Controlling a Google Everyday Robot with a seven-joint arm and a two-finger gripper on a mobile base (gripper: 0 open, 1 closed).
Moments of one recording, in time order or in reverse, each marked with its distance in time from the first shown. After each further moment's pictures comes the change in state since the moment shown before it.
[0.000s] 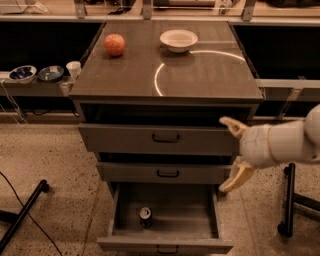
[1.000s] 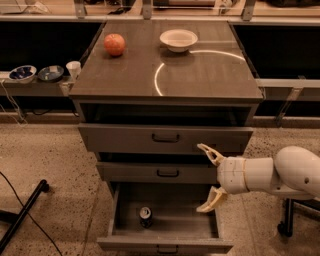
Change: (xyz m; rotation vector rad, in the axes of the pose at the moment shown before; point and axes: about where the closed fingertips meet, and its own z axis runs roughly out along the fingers) arm 0.007 0.059 0.093 -0.032 -0.268 -0.005
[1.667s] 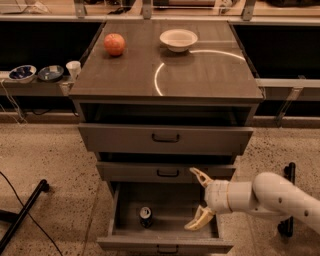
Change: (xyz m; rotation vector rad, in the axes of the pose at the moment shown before) arm 0.061 0.051 0.066 -0.042 -0.014 0.184
